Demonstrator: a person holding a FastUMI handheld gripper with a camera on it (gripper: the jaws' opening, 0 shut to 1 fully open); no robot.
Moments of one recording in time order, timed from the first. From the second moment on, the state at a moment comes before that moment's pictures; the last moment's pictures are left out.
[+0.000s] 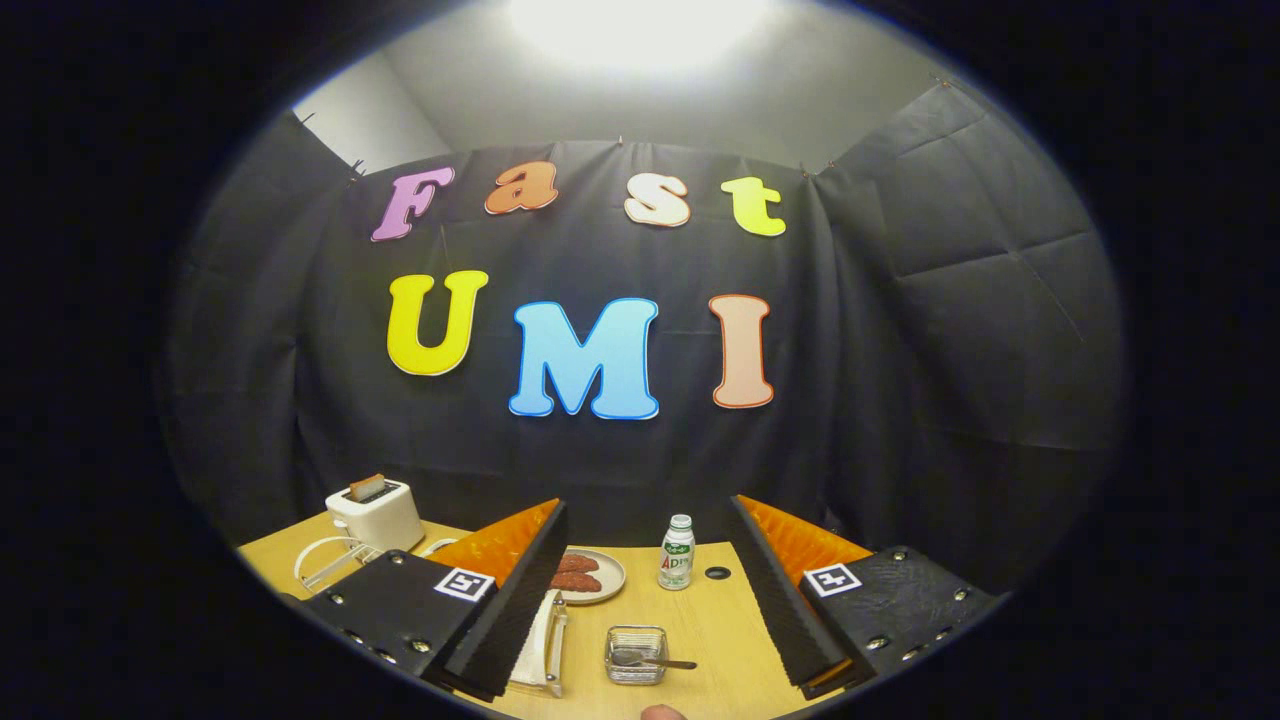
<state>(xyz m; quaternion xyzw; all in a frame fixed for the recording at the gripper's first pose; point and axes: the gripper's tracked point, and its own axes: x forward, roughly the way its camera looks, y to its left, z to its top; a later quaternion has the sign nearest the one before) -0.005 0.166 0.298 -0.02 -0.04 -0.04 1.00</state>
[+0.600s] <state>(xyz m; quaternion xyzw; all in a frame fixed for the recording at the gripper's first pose) 0.051 0.287 0.238 -0.01 0.15 0.00 0.99</state>
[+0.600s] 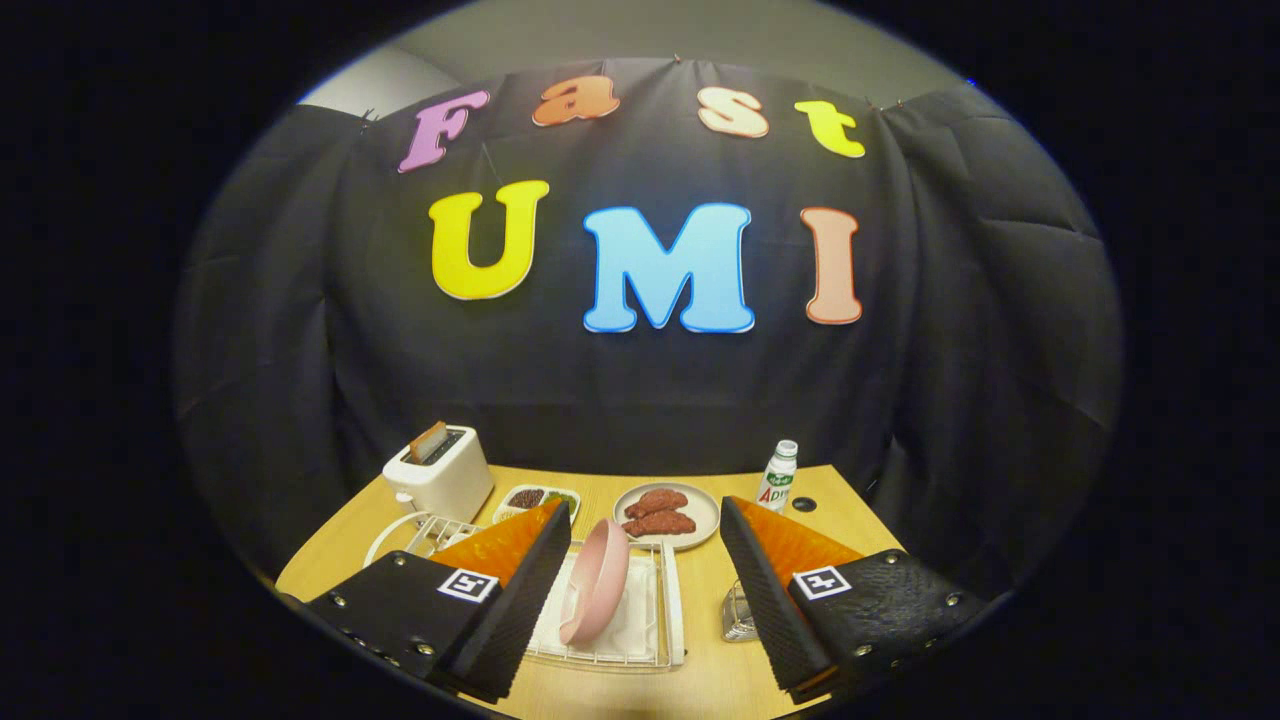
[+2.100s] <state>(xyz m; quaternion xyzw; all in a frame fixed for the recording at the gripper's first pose) 0.131 0.290 0.094 -0.11 0.40 -0.18 0.89</state>
